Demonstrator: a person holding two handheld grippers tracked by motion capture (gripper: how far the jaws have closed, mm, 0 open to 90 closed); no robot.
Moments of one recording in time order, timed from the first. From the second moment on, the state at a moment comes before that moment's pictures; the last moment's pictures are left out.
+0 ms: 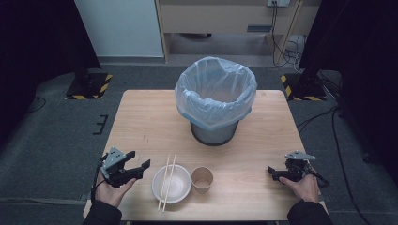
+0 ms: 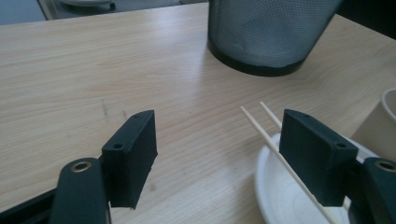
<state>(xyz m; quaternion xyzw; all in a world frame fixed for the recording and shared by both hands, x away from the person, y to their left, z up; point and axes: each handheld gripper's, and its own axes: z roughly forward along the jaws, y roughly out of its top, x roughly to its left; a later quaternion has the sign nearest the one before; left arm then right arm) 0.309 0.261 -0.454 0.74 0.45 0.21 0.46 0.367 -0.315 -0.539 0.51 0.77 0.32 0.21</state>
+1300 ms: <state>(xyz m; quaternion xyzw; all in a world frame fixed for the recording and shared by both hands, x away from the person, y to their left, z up) 0.299 0.206 -0.477 0.80 0.45 0.13 0.38 0.366 -0.316 -0.539 0.51 0.77 0.32 0.21</state>
